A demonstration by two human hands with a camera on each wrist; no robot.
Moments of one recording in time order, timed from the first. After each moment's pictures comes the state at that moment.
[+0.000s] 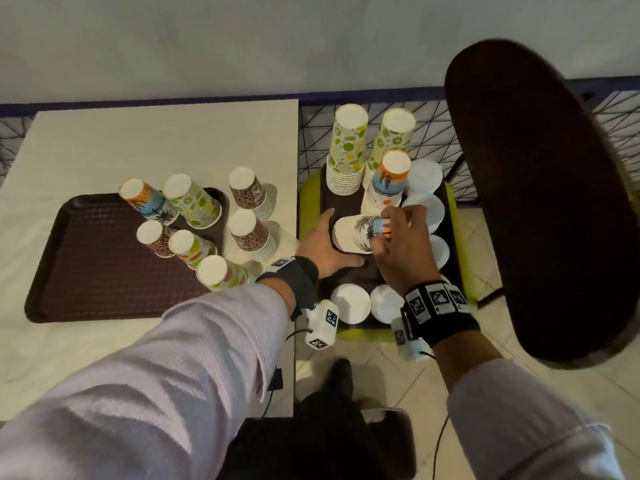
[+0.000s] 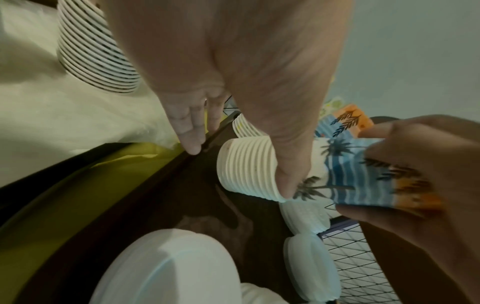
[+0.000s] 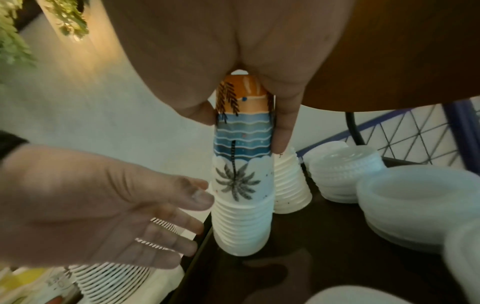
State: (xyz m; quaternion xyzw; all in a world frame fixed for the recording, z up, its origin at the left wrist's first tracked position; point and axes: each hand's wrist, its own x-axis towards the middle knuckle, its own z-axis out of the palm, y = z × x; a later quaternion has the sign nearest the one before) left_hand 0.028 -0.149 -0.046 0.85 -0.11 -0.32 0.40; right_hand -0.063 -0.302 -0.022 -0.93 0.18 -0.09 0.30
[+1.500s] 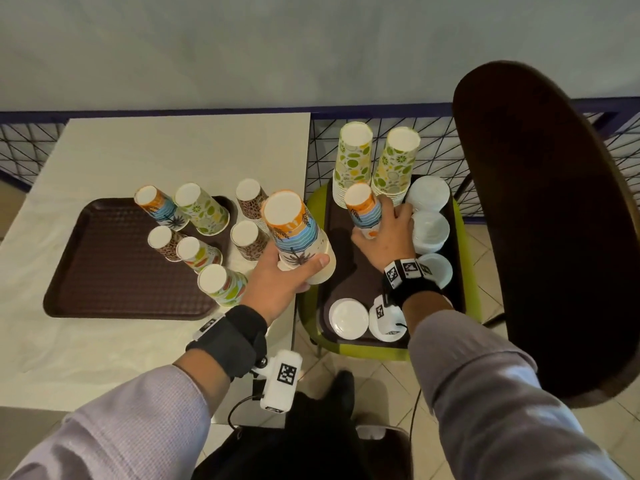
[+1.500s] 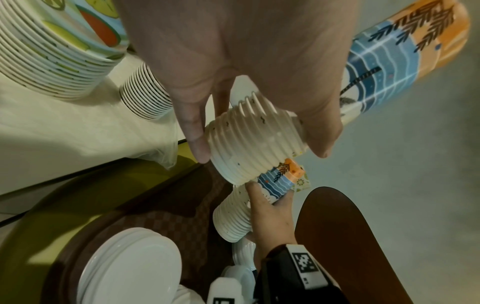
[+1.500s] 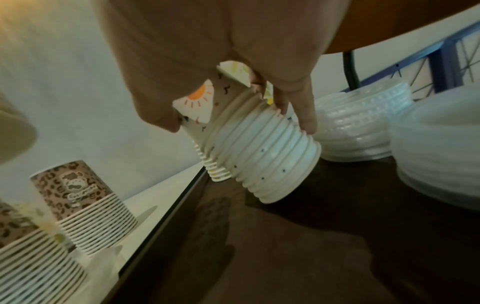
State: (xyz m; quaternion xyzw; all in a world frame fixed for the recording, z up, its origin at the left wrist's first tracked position) left_hand -0.017 -0.089 0.020 0.75 0.03 -0.23 0.61; right_hand 0.010 -0.321 -0.076 -0.92 0.20 -0.11 0.33
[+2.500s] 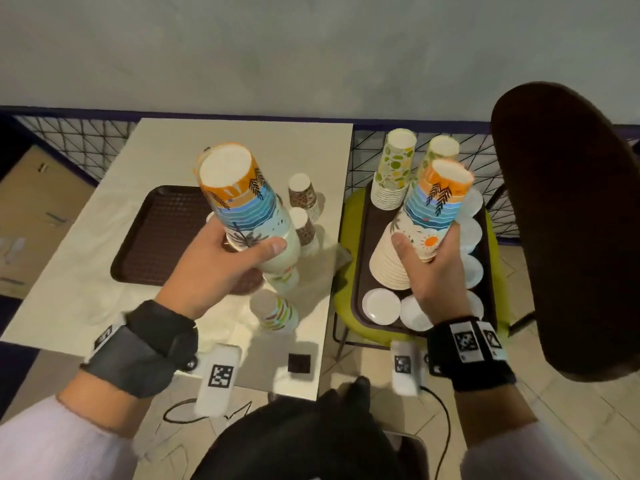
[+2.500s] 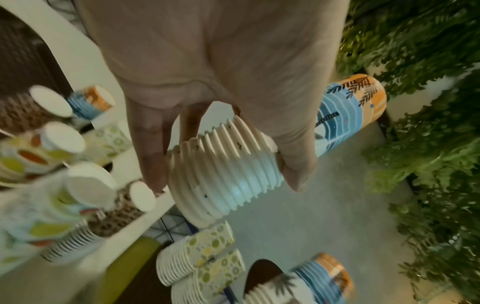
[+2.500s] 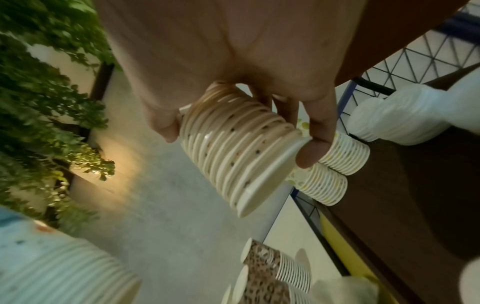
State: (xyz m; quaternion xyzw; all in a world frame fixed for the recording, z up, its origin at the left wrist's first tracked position) left_hand -0.052 0.042 0.142 0.81 -0.05 -0.13 0.57; right_hand -0.110 -0.248 0.057 -0.73 0.17 -0.19 0.63
